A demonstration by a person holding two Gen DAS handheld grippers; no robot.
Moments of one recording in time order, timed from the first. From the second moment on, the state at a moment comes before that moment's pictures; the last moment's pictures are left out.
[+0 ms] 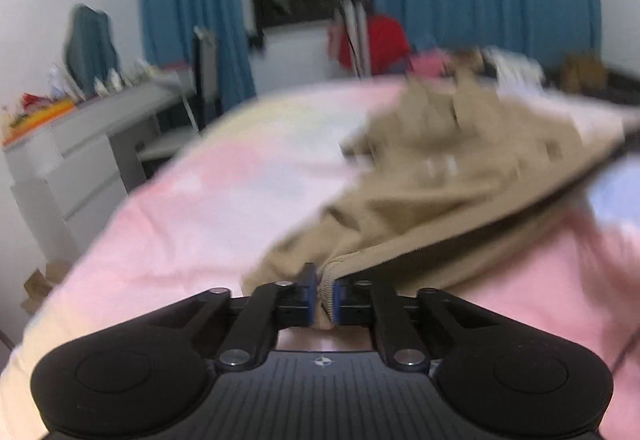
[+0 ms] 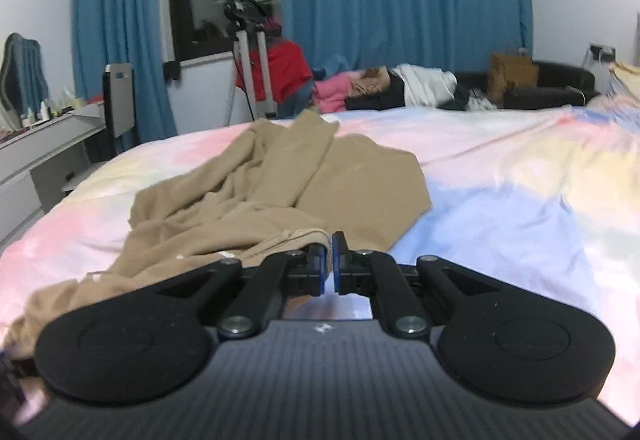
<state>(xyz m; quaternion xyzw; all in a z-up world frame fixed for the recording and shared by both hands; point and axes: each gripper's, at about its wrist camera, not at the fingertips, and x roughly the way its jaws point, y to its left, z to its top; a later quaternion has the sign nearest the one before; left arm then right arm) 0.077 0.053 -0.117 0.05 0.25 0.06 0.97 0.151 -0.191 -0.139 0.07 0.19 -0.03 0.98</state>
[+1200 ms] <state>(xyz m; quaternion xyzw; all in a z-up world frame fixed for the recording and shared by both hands) -0.068 0.073 0.483 -0.02 -0.19 -0.01 0.98 -0.051 -0.215 0.388 0.00 -0.20 0.05 0.98</state>
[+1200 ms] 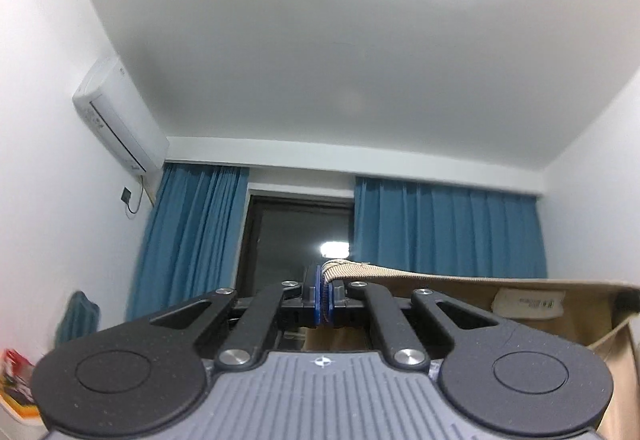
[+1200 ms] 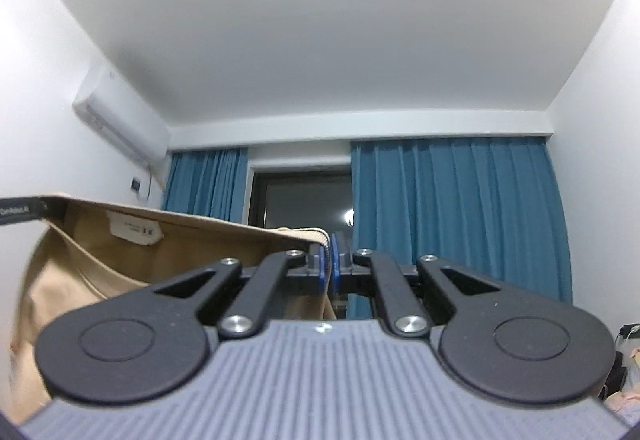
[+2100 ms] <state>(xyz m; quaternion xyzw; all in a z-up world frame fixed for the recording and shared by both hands) 0.495 0.100 0.041 0.05 0.15 0.04 0.99 0.427 -0.165 0.009 -0.04 0.09 -0.01 0.99</state>
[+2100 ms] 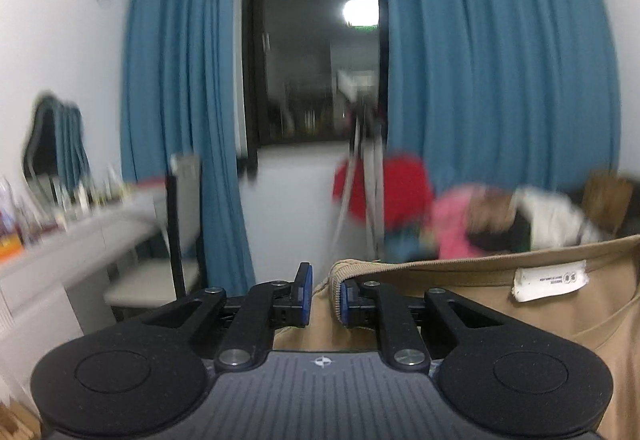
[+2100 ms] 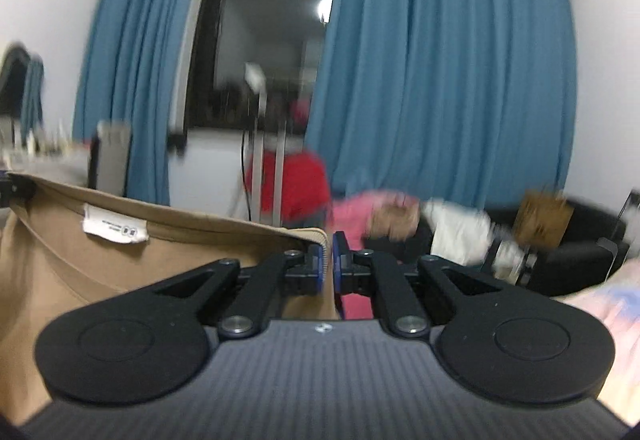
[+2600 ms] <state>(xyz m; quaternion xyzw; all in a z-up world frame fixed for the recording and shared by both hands) 0.626 0.097 -0.190 0.13 0.32 0.03 0.94 0.554 -0.167 -0.157 -0.04 0.31 0.05 0.95</state>
